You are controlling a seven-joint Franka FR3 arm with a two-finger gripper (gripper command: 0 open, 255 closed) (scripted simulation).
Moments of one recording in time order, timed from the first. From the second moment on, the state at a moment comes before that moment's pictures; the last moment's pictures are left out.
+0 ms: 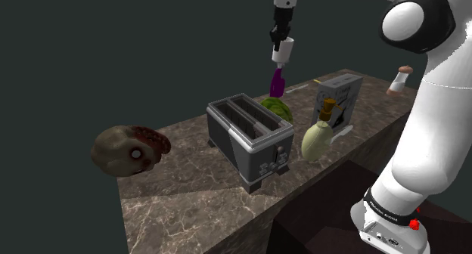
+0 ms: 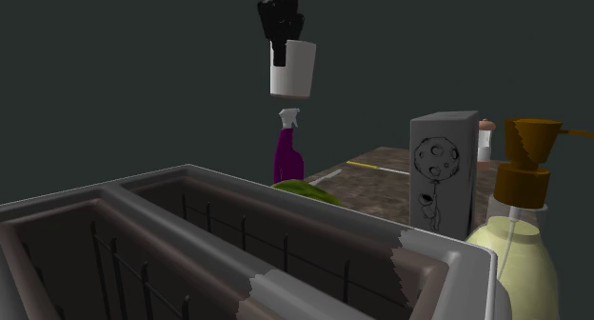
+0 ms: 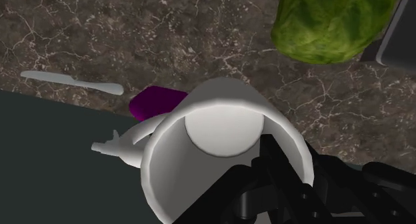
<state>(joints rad) -0.04 0.18 -0.24 -1.37 0.02 1.64 -0.34</state>
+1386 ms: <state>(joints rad) 0.25 0.20 -0.05 -1.34 -0.06 1.60 0.15</state>
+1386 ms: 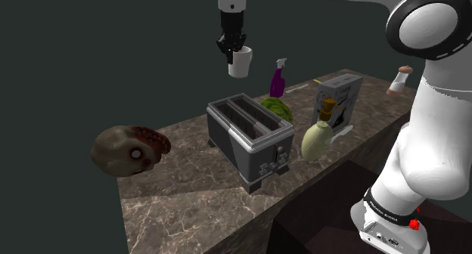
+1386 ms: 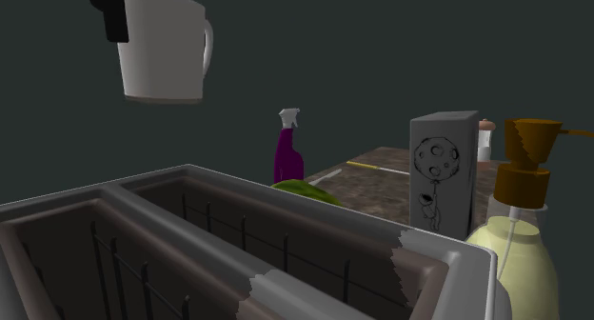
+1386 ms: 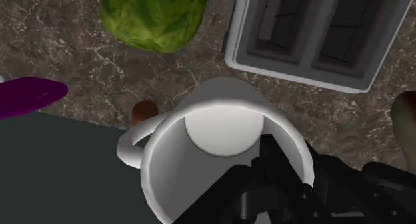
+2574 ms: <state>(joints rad) 0.49 0.59 0.05 -0.75 -0.12 1.38 0.45</state>
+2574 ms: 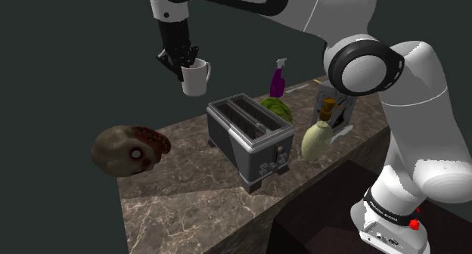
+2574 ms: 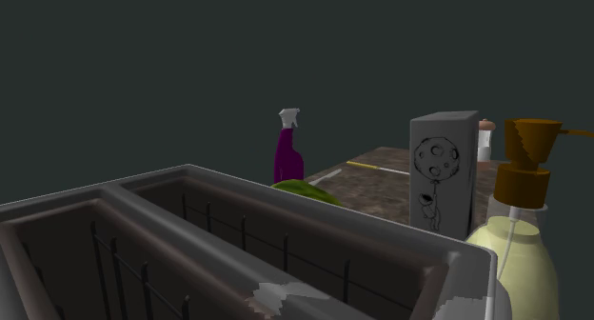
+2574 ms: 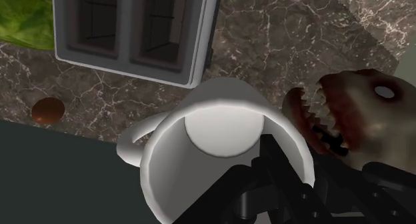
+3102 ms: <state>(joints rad) 0.48 0.49 0.05 -1.02 -0.11 1.56 0.47</state>
